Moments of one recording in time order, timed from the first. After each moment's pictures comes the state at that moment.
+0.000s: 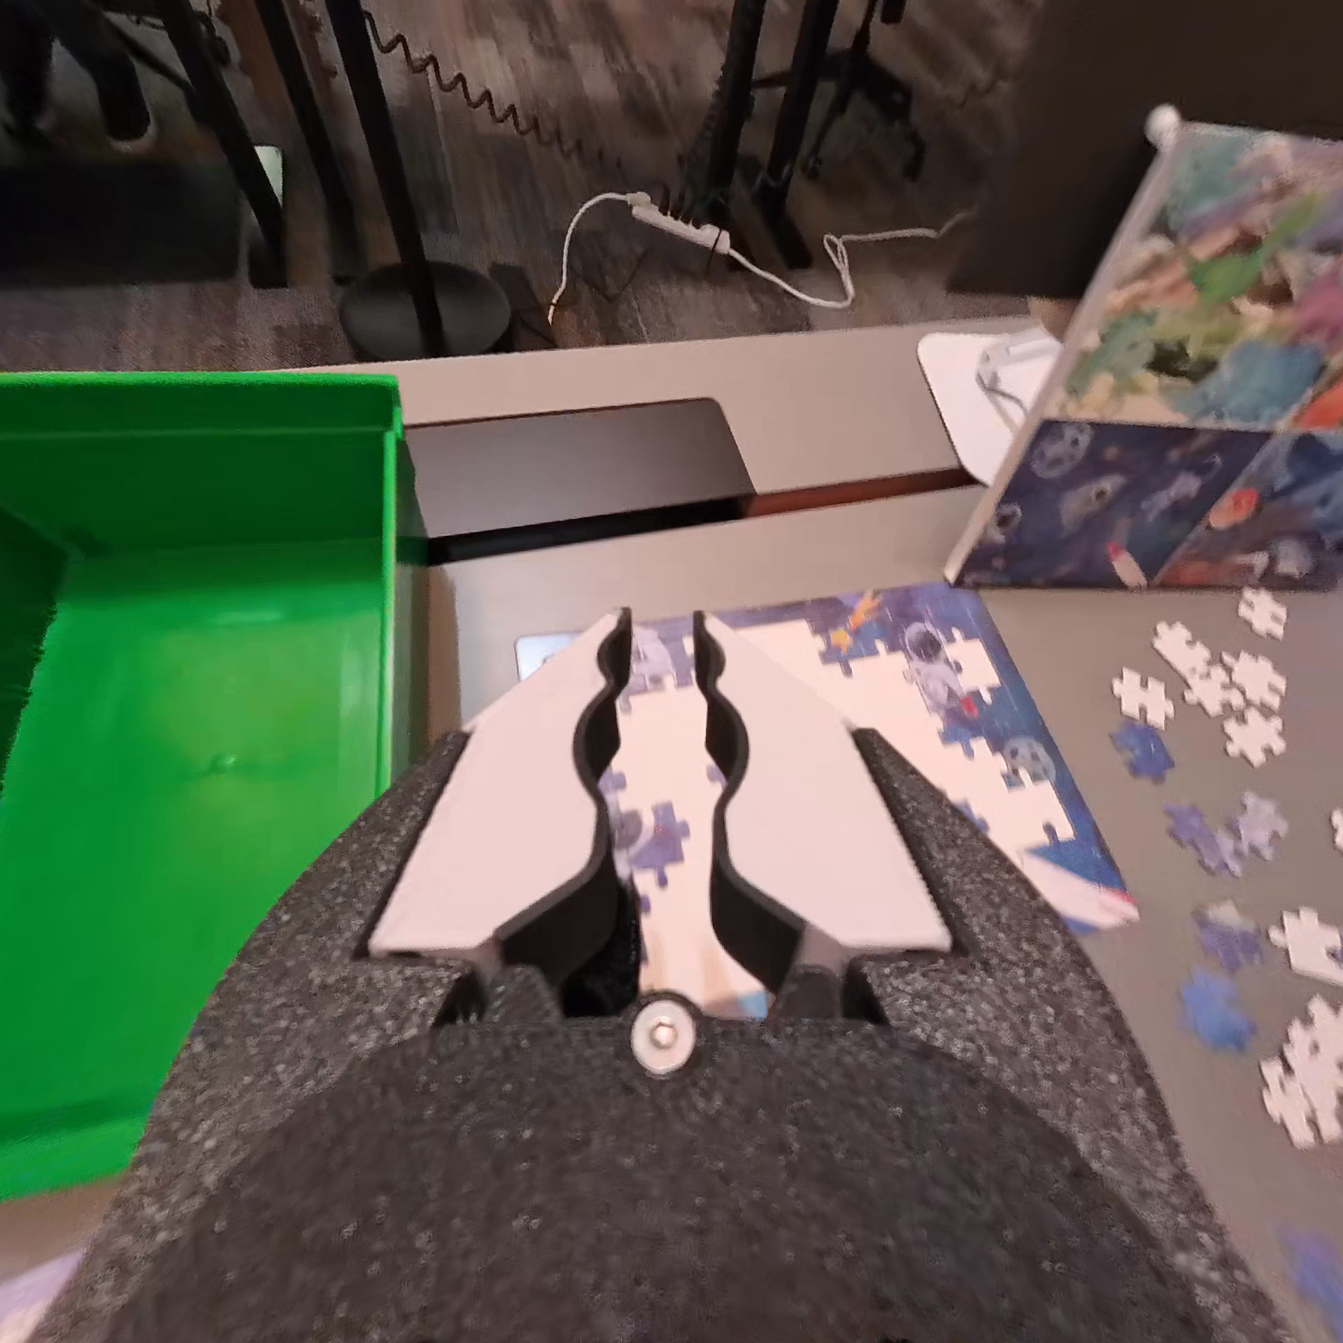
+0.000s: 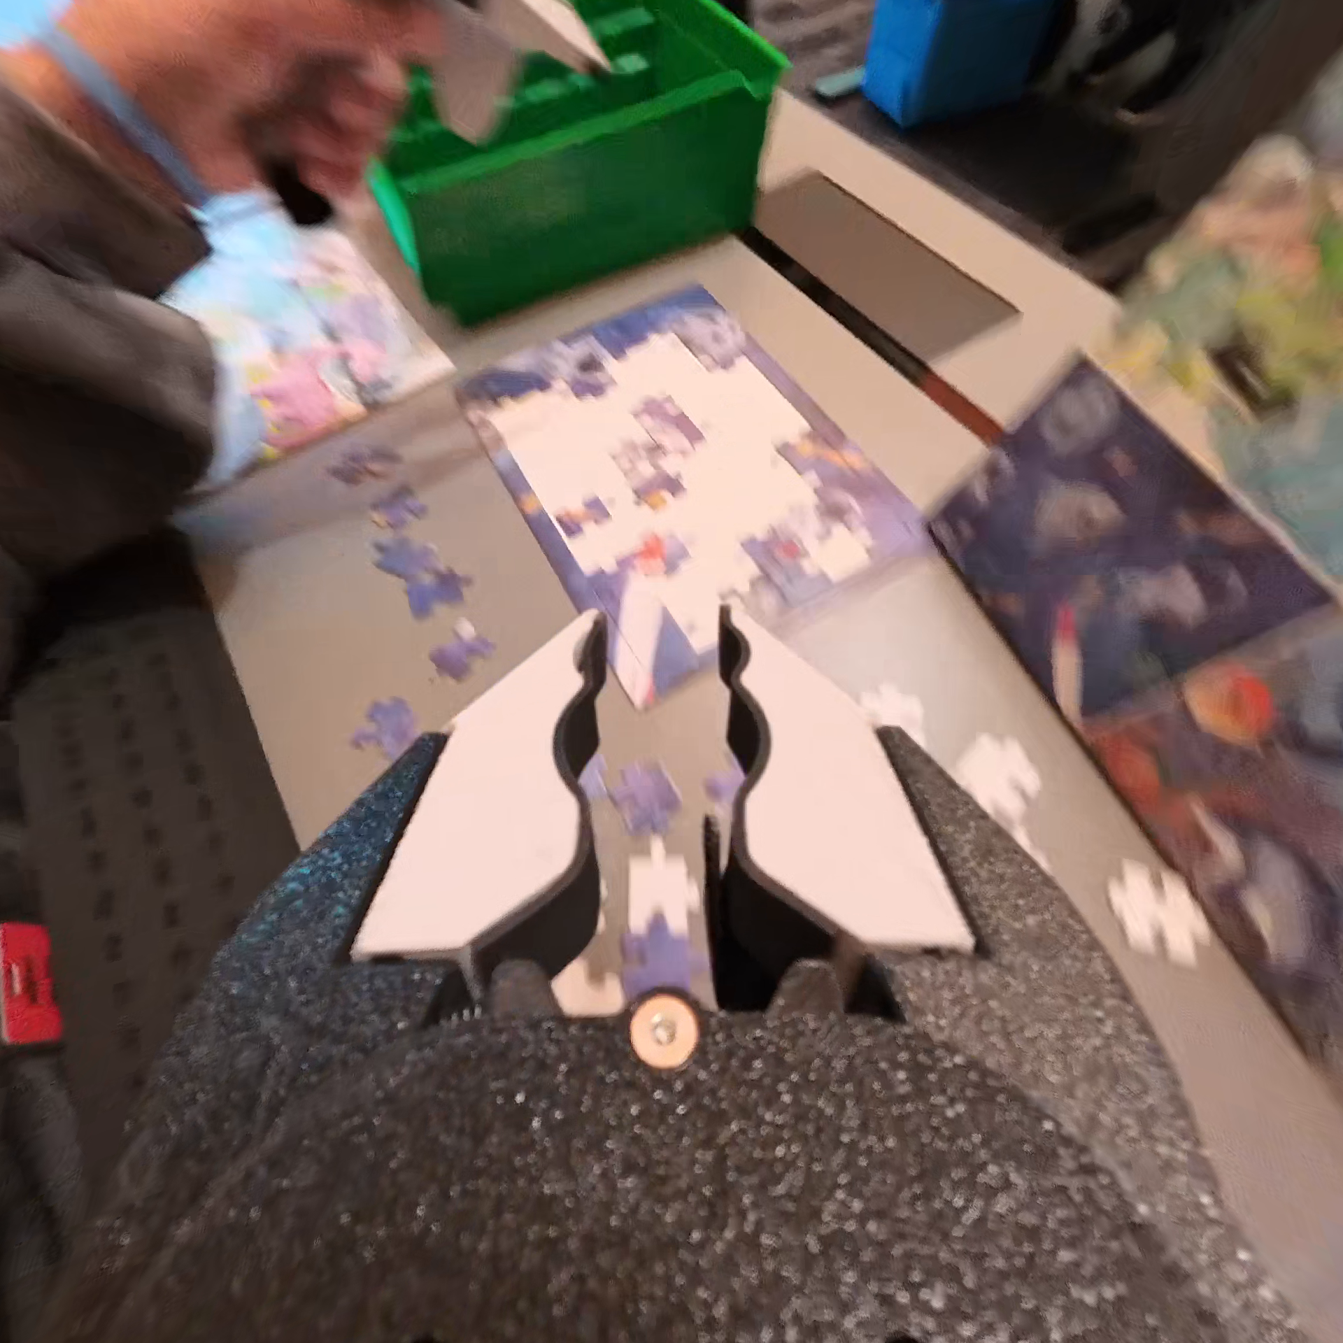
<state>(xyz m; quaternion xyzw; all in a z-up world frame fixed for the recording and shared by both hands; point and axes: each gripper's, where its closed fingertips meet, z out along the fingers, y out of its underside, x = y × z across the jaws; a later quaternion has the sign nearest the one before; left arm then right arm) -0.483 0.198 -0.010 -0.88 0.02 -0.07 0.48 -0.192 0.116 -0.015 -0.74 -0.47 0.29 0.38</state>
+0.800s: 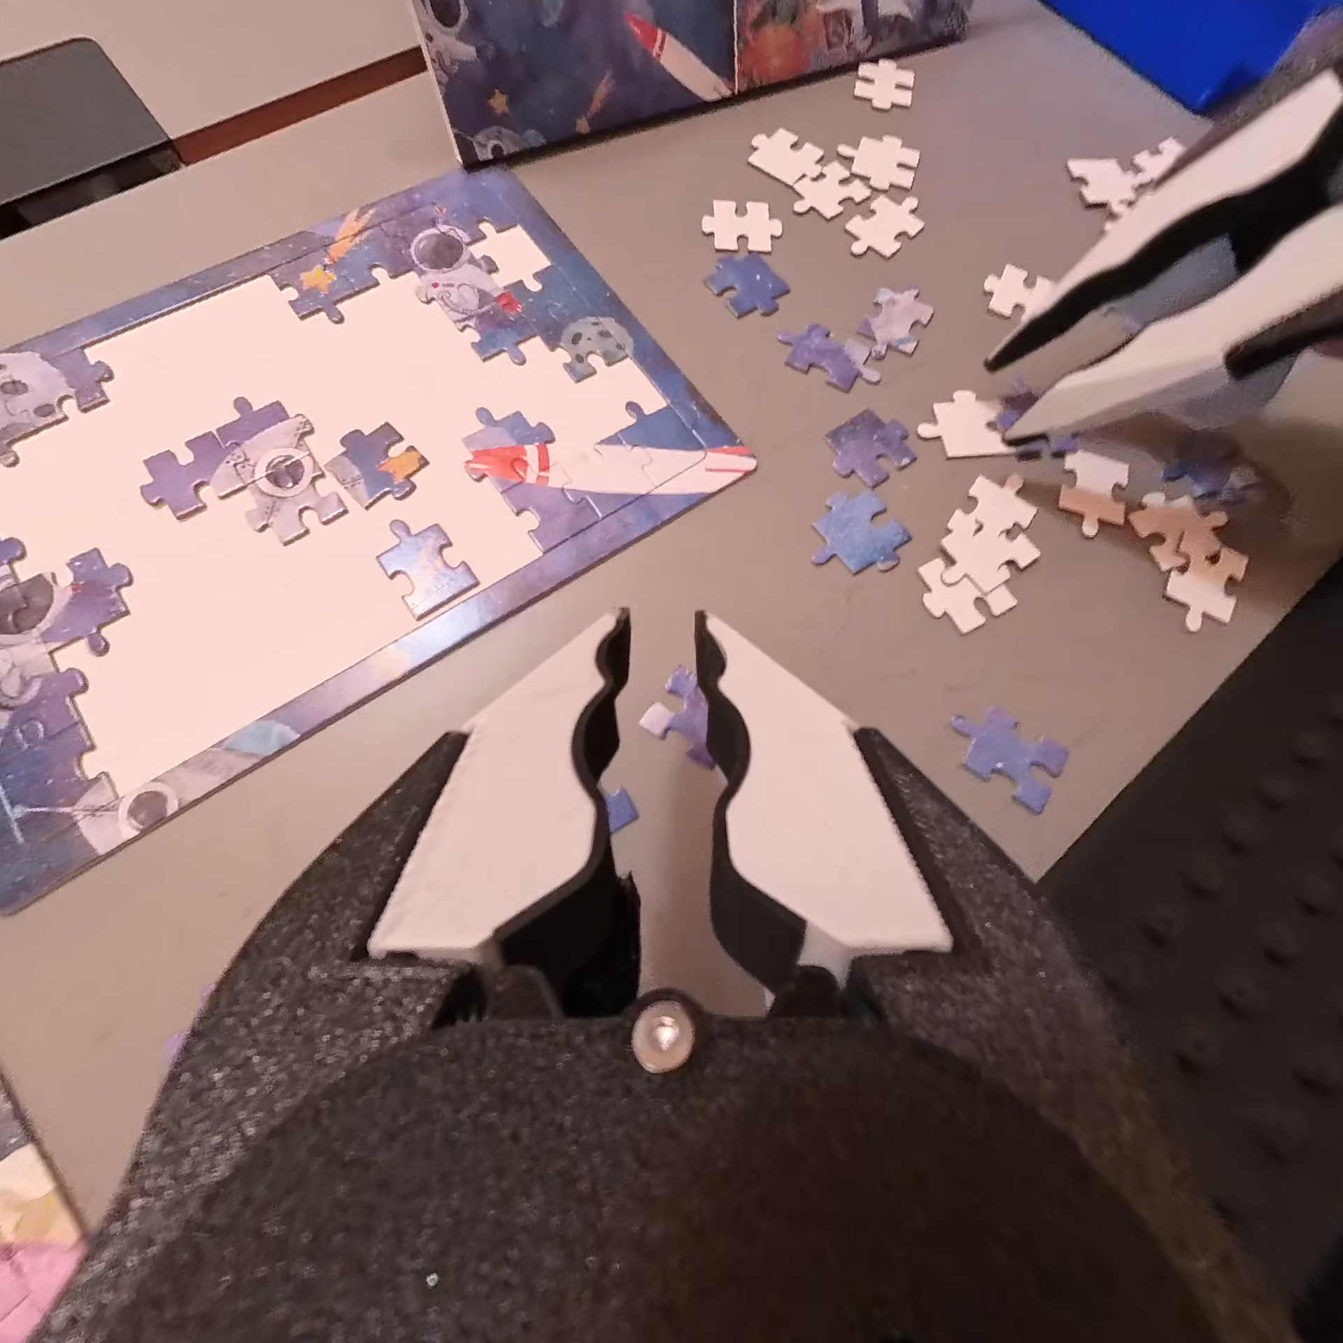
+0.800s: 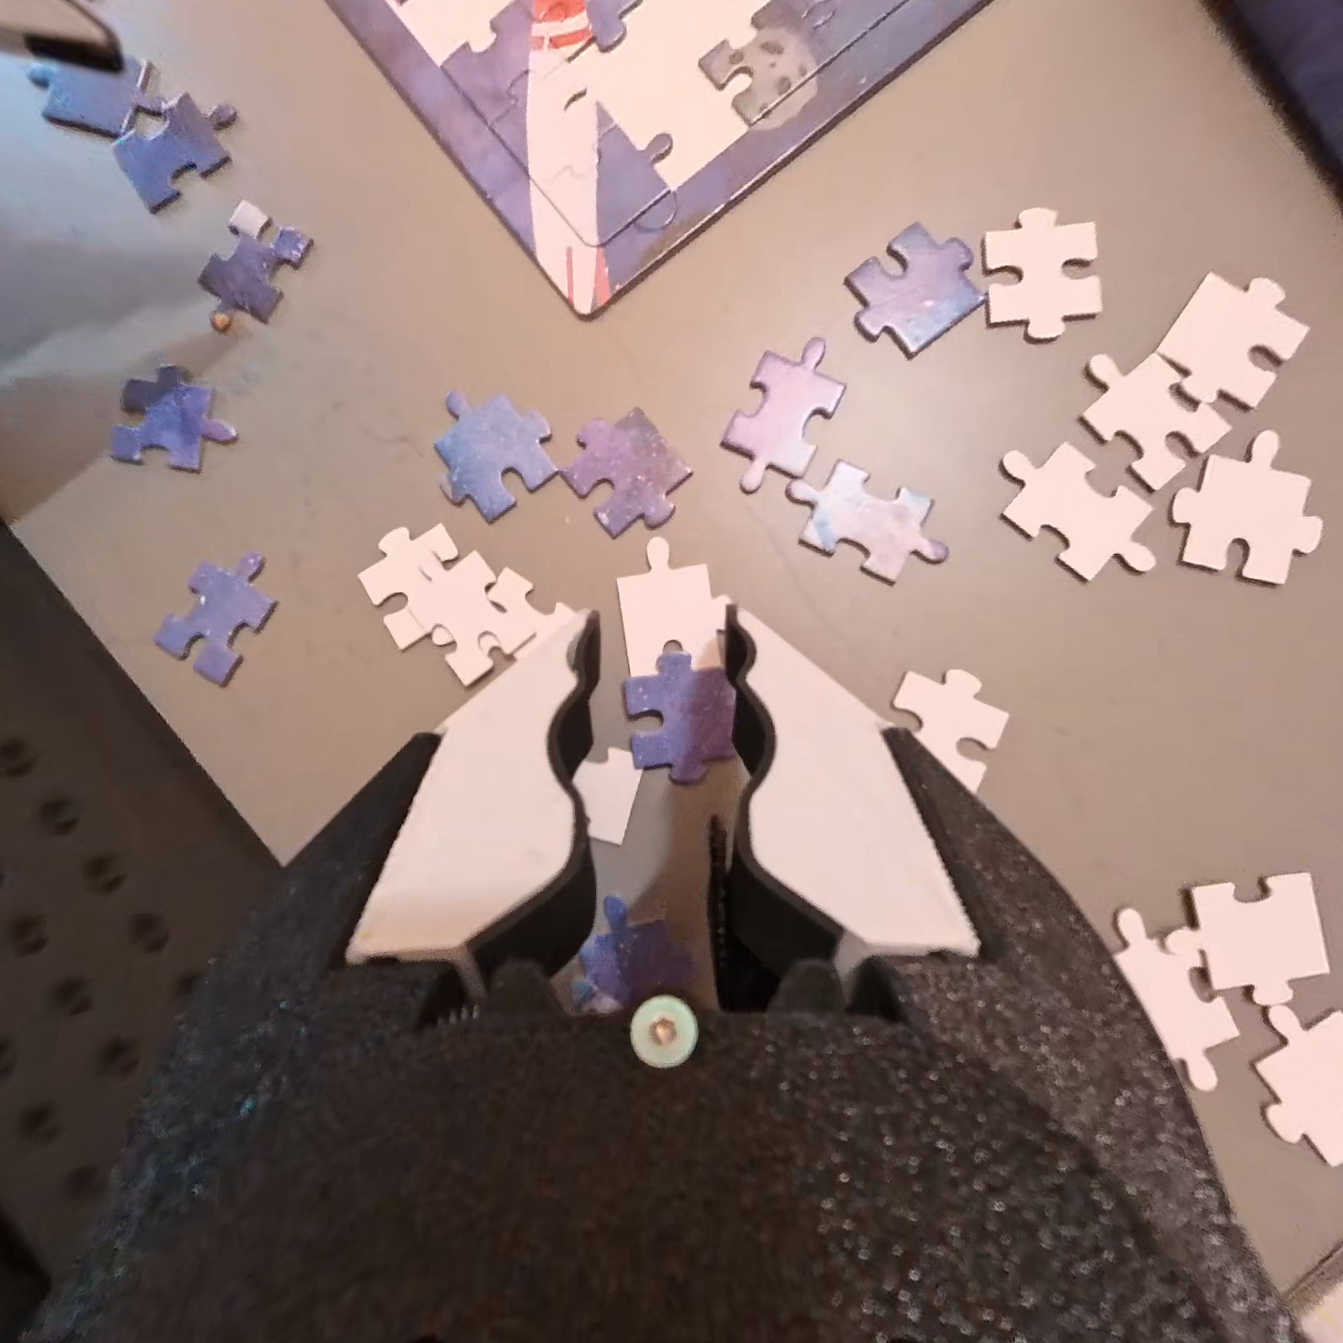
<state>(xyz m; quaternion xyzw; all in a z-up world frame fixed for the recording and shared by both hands) -0.304 0.043 -0.117 -0.88 0.21 -0.13 0.40 -0.133 0.078 -0.156 -0.83 -0.46 0.18 0.25</state>
